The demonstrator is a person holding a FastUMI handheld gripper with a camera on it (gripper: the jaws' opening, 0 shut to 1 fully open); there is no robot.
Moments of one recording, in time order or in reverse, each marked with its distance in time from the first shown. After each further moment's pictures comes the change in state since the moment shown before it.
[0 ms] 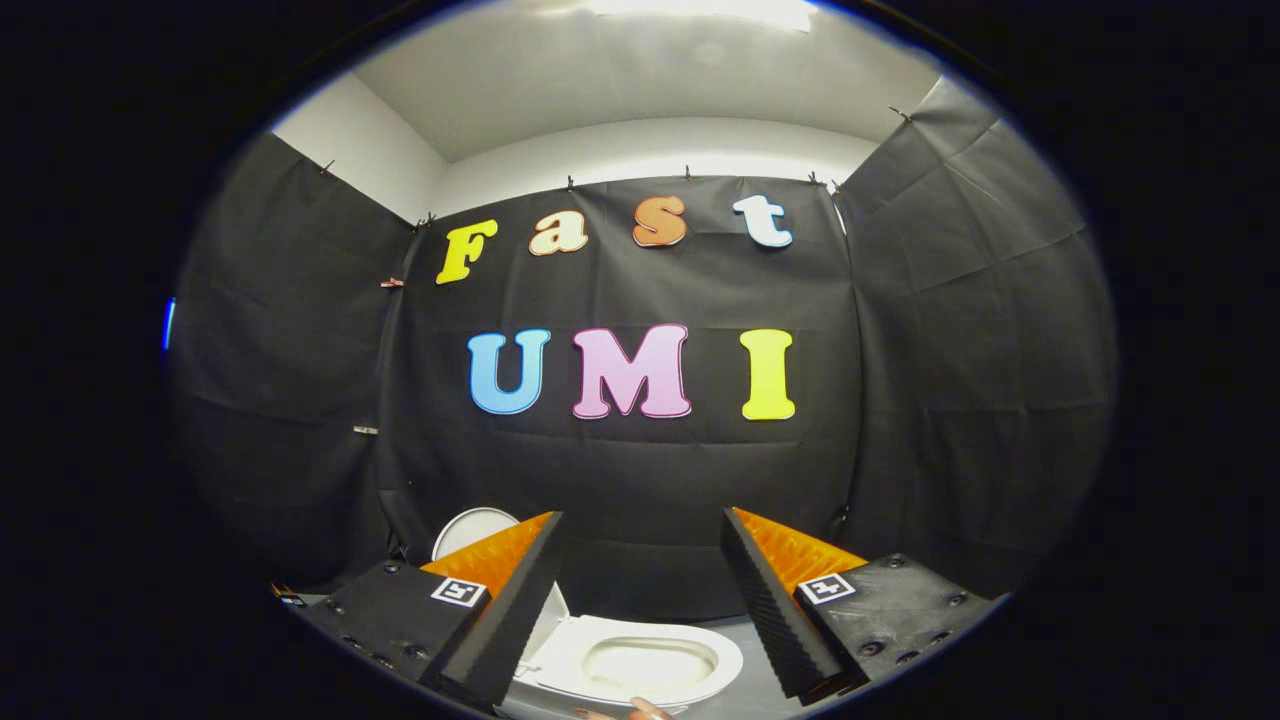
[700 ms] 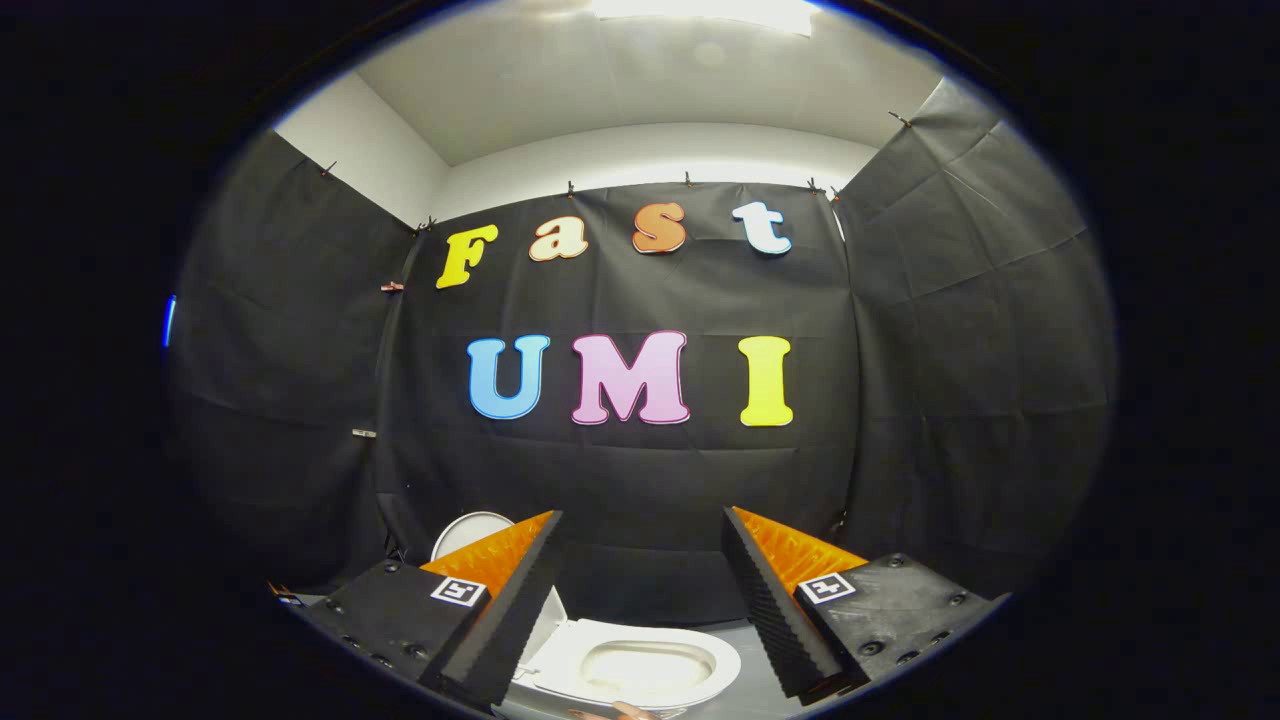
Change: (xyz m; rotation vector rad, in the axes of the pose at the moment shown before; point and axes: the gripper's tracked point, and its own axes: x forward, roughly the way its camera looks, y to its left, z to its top) arm -0.005 0.000 0.006 -0.005 -0.021 -0.003
